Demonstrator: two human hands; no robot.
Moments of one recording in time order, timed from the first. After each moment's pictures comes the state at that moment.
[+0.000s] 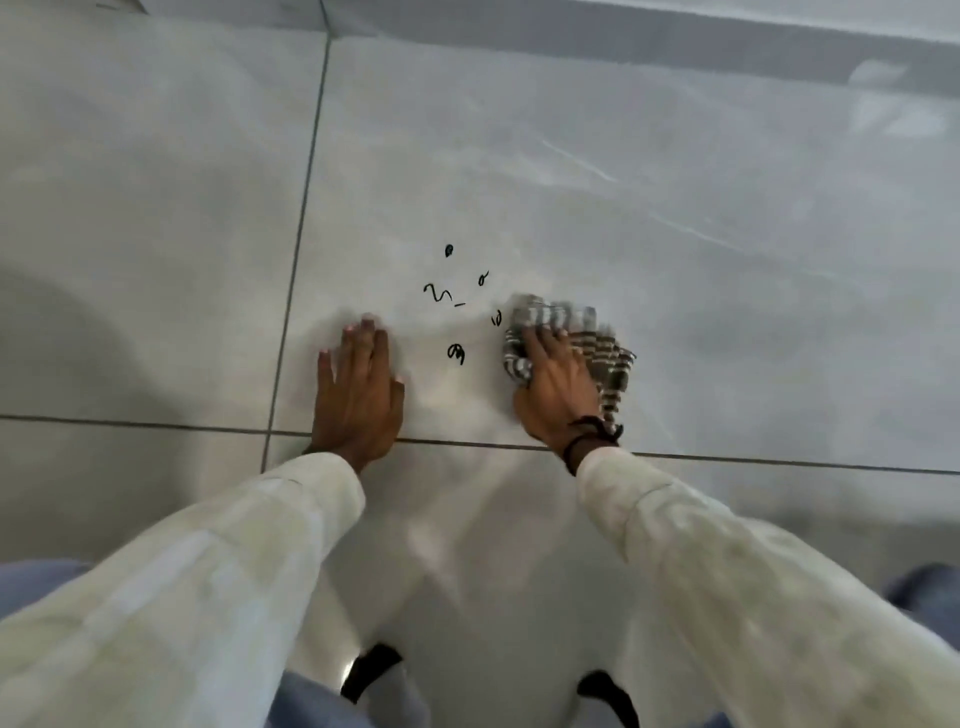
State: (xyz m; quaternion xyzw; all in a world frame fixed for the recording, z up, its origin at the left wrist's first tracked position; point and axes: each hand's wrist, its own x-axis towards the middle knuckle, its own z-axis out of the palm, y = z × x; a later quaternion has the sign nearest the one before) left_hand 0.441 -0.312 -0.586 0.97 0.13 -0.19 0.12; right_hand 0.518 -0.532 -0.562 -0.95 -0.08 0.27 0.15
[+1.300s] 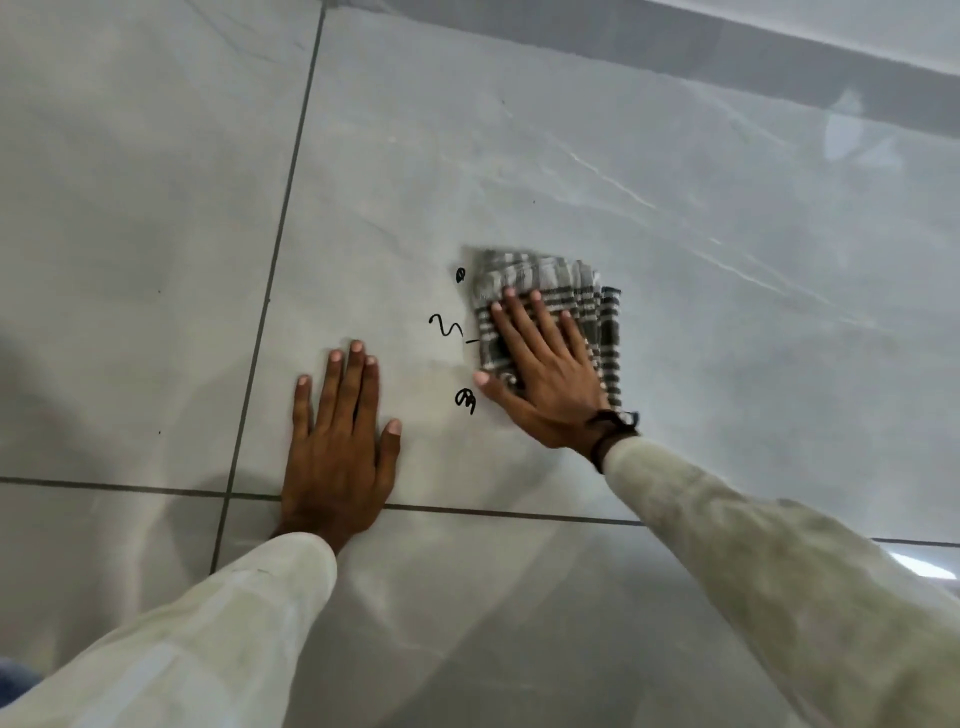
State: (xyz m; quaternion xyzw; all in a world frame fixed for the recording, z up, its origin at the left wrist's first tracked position) left_hand 0.440 -0.292 -0.664 0.99 0.10 -0.03 0.07; right_hand 0.591 -0.510 -0.637 -0.95 -0.27 0.15 0.08
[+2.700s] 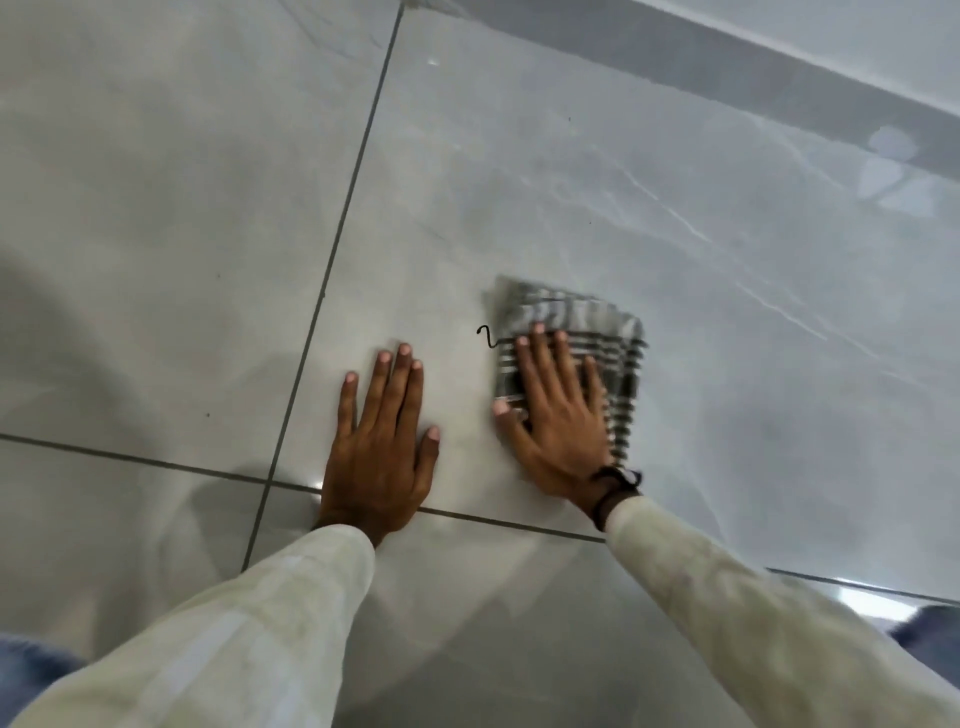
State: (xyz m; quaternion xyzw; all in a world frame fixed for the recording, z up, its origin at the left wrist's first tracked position) left_hand 0.439 -0.290 -0.671 0.99 0.10 -0.01 0.09; right_hand 0.554 -0.481 -0.644 -0.96 -0.25 0.13 0.06
